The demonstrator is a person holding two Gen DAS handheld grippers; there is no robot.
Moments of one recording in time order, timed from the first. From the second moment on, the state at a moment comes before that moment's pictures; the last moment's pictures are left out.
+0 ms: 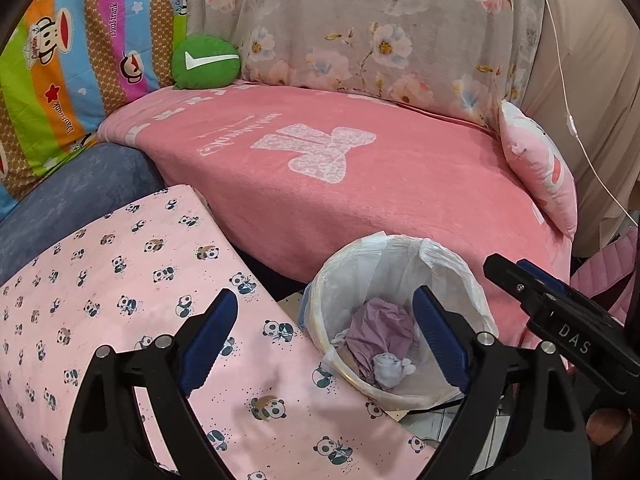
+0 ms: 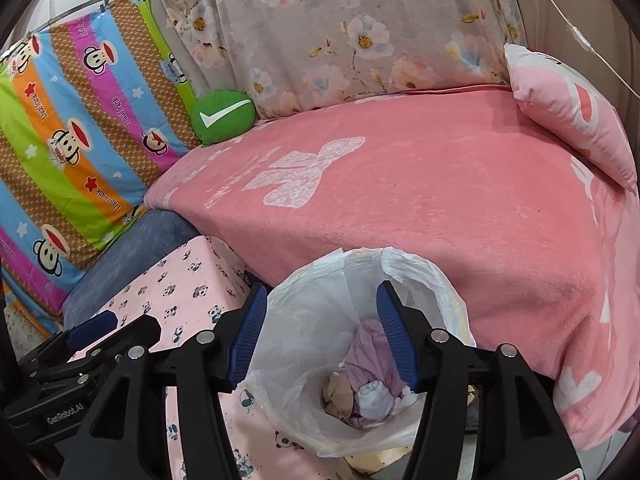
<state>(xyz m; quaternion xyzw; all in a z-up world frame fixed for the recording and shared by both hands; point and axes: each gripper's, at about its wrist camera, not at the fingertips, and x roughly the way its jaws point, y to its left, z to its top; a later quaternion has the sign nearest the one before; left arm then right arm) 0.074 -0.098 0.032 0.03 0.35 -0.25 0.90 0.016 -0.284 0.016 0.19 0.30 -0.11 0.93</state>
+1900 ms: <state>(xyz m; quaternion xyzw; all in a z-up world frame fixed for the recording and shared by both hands) 0.033 -0.054 0.007 0.06 0.36 -0.20 0.91 -0.039 -0.219 0.011 0.08 0.35 -0.16 0.92</state>
